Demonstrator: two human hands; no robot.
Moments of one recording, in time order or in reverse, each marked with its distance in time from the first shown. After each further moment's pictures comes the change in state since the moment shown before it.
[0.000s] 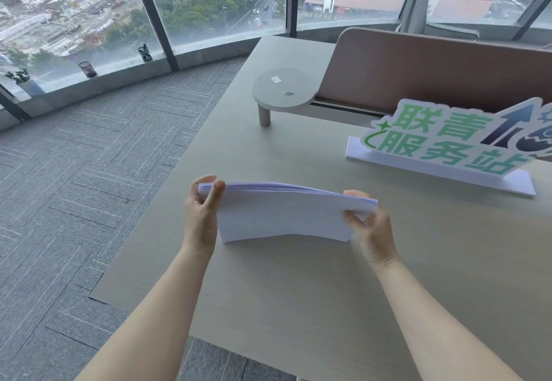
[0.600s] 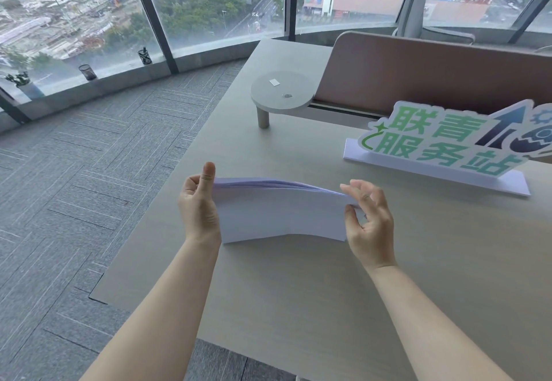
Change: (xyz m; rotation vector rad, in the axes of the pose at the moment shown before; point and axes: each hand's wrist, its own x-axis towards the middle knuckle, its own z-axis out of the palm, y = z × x) left_hand 0.001 0.025 0.017 -0.137 0.266 -0.102; right_hand -0.007 -0.016 0.008 -0.526 0.204 -0.532
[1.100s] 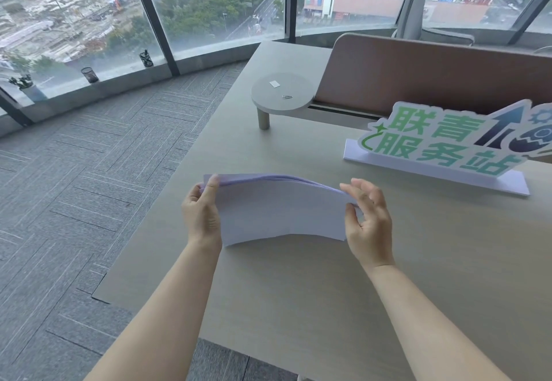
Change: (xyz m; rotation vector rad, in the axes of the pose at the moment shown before) left_hand -0.002 -0.010 -0.007 -0.010 -0.029 -0.042; right_hand -0.001 -0.001 0.001 -0.053 0.006 0.019
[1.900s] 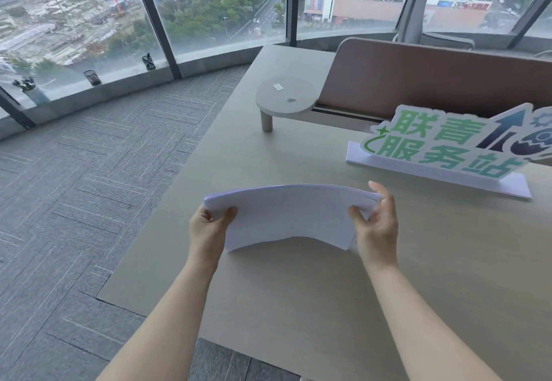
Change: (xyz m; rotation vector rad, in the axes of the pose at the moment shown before) left_hand -0.007 -0.023 -0.032 0.243 -0.200 0.031; right_hand -0.001 -0.018 0.000 0.426 0.035 0.516
